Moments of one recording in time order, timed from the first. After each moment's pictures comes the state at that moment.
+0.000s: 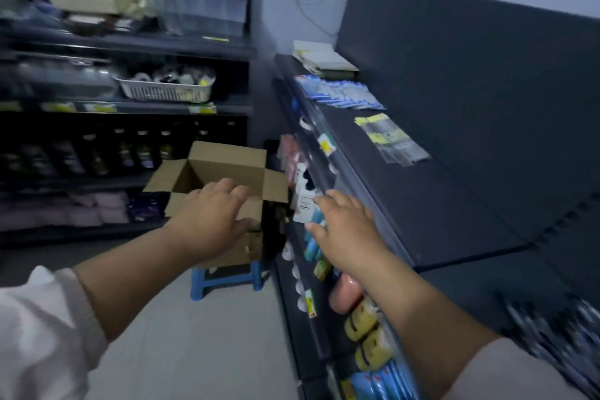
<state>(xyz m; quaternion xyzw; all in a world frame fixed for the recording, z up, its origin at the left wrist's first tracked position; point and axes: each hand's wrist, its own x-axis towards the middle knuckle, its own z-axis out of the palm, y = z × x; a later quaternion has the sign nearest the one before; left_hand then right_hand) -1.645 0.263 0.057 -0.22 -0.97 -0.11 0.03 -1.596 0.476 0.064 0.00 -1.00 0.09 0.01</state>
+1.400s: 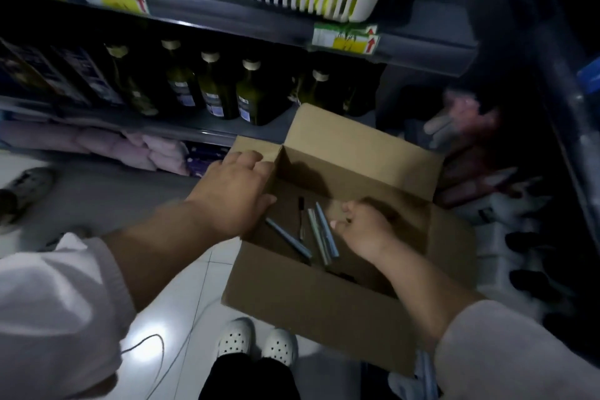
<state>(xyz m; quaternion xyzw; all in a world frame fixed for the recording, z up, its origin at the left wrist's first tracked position) -2.138 0.103 -0.206 -0.09 -0.98 -0.09 -0.15 -2.151 0.329 -0.266 -0.07 -0.93 0.19 -0.30</state>
